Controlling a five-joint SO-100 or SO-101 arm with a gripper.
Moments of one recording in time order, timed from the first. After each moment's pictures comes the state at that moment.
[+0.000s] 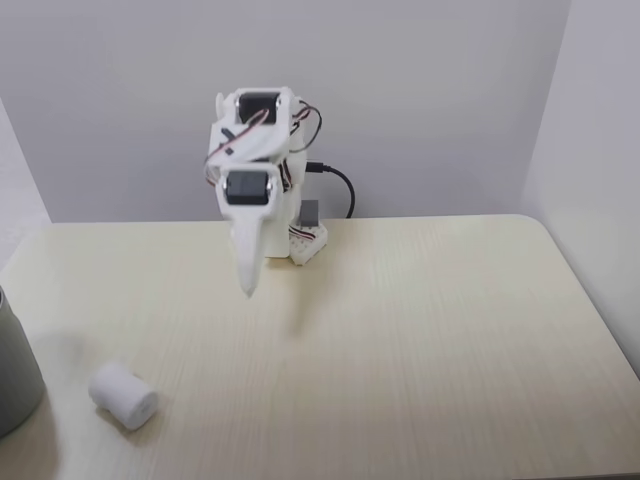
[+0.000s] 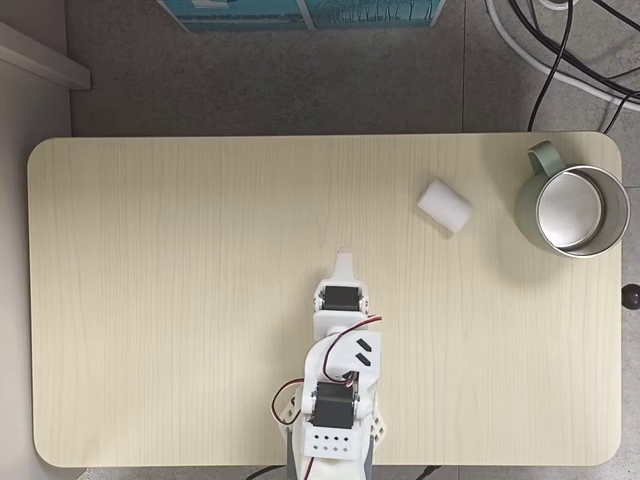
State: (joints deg) arm -0.8 -4.8 15.3 54.8 0.4
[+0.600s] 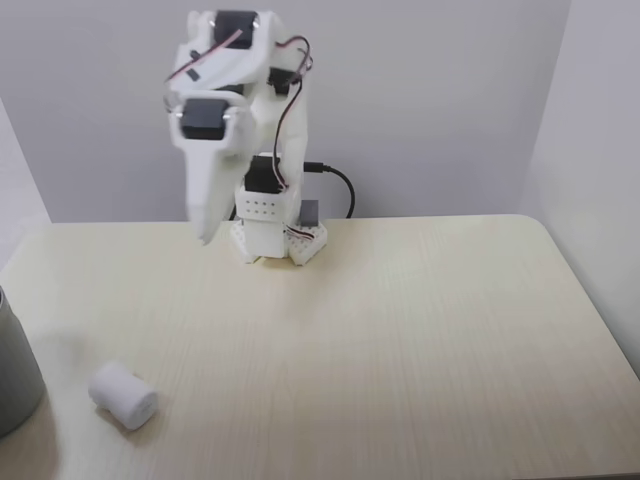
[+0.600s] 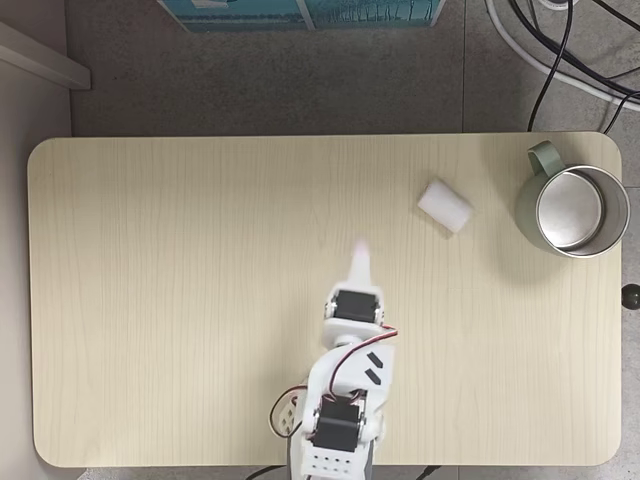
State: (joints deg) arm 8.6 33.5 56.4 67.6 5.3
